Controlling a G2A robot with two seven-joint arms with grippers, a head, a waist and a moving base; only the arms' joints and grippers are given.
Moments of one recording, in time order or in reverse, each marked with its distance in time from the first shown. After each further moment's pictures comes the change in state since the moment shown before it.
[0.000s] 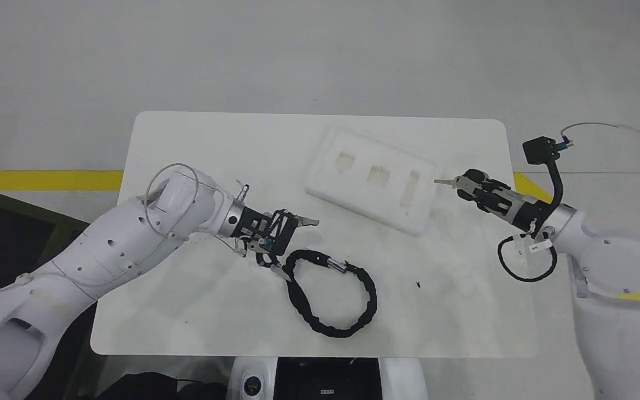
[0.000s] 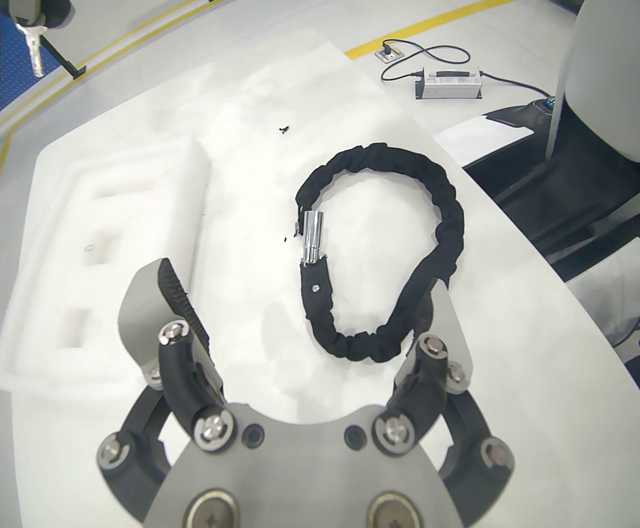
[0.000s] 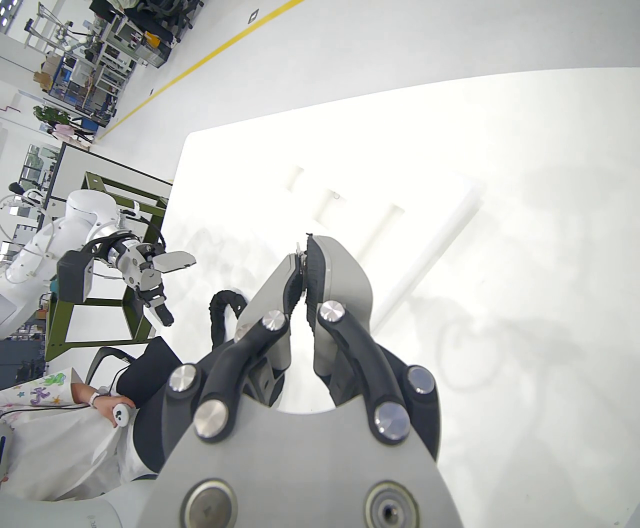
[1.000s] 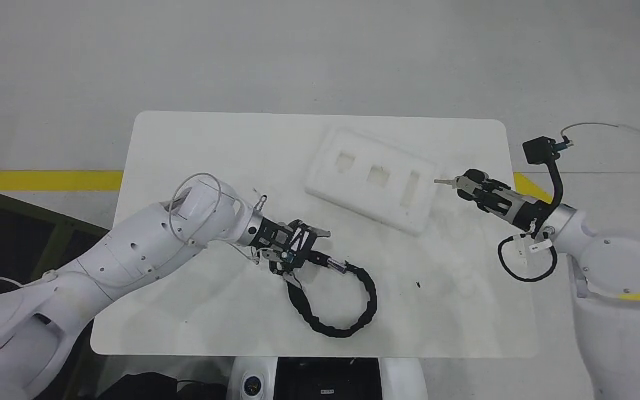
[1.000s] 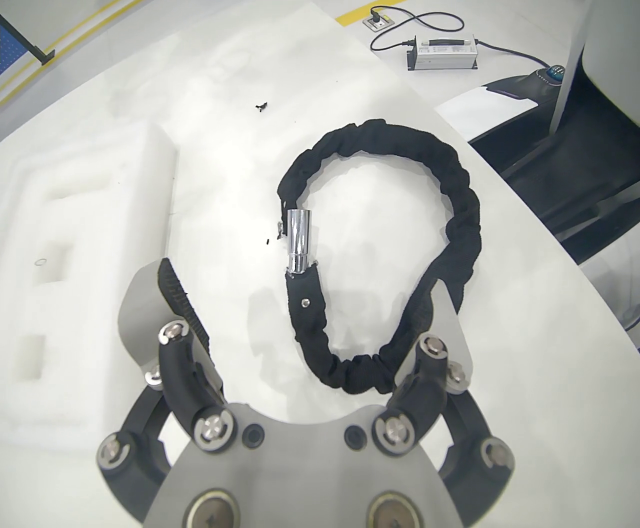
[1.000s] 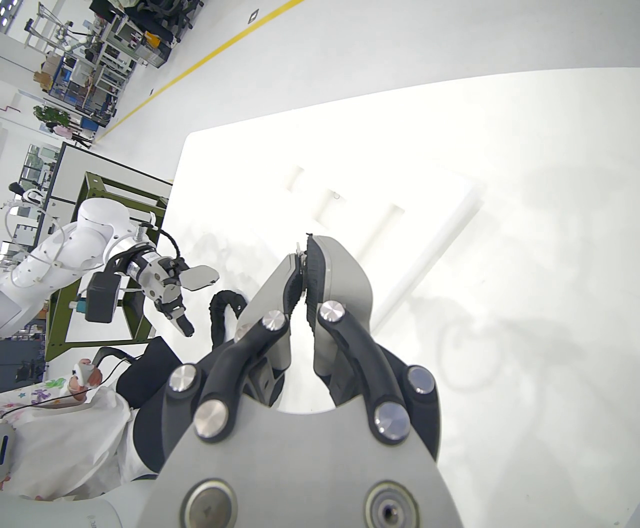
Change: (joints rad) left arm 0.016 -0.054 0.050 0.001 -0.003 0.037 -0.121; right arm 0.000 0.000 0.000 0.000 0.000 0.000 0.000
